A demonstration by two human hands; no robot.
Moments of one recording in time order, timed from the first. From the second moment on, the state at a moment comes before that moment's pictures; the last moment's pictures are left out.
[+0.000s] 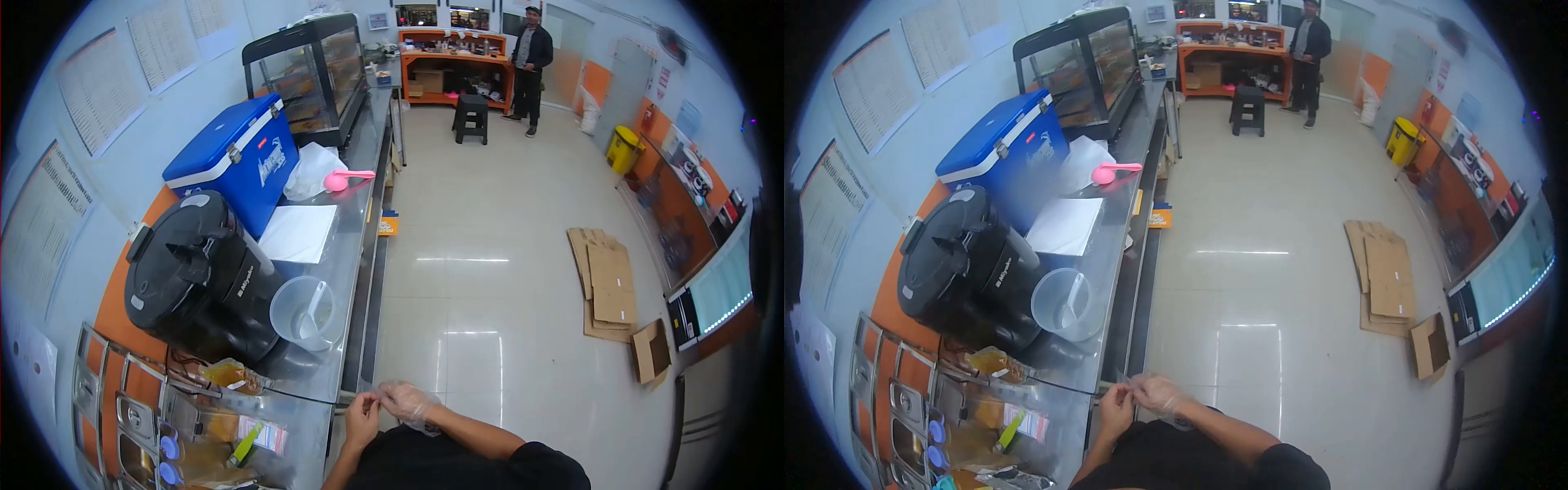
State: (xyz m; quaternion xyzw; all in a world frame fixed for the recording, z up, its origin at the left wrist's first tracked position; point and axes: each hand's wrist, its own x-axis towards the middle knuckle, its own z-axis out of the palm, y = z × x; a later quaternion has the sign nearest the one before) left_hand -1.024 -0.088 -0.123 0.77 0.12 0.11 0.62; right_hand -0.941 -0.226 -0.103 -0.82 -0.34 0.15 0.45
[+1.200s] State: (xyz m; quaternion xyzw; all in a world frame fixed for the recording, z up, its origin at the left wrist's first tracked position) left_hand -1.040 -0.081 -0.117 0.93 0.01 0.19 0.31; right_hand -0.958 -0.212 -0.094 -0.86 -0.30 0.18 0.38
